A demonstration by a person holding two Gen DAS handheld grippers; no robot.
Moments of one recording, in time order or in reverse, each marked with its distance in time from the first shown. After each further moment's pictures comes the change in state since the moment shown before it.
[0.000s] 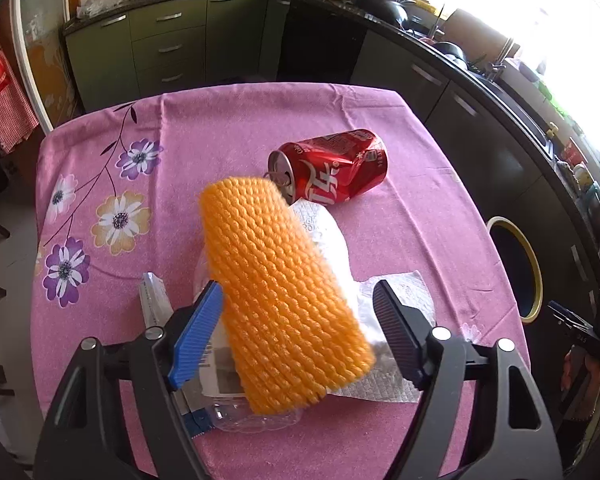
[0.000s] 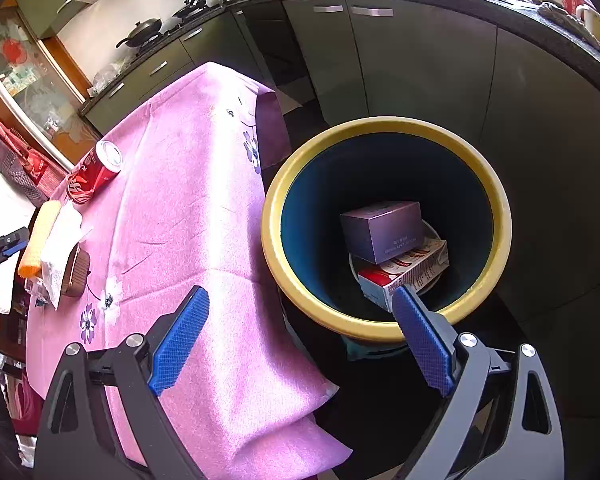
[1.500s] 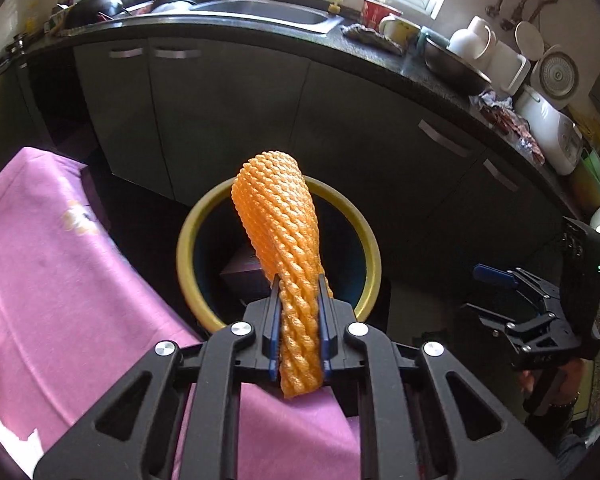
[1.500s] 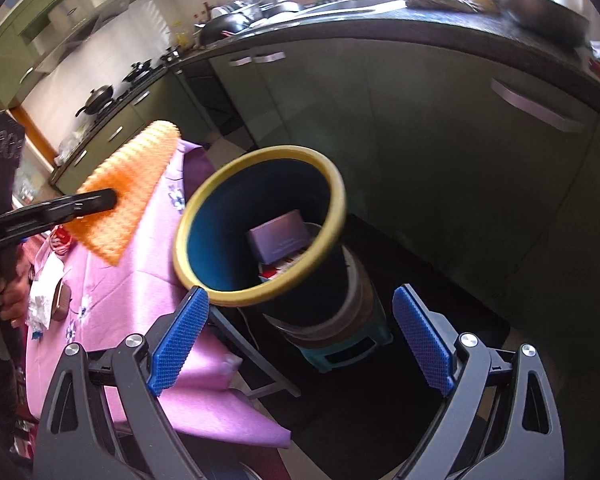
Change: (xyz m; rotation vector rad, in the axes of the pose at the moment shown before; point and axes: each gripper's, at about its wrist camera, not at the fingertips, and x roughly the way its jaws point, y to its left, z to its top) left arm 0.094 -0.385 -0.011 0.620 0.128 -0.407; right arm -0.089 -0.112 -0.057 0.210 -0.163 -0.091
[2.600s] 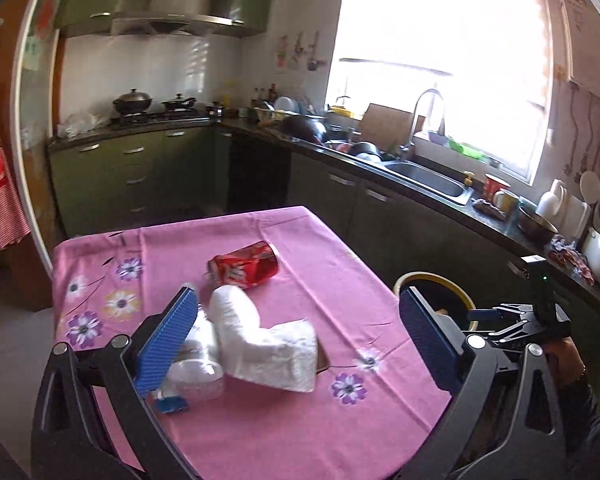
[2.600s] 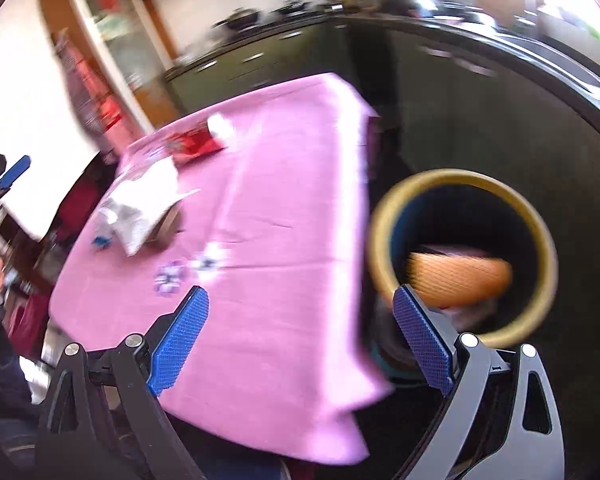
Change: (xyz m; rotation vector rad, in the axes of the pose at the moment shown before) left arm -0.314 0.096 -0.247 -0.352 -0.595 0.460; right arm 0.033 0.194 -0.013 -0.506 0.133 0.324
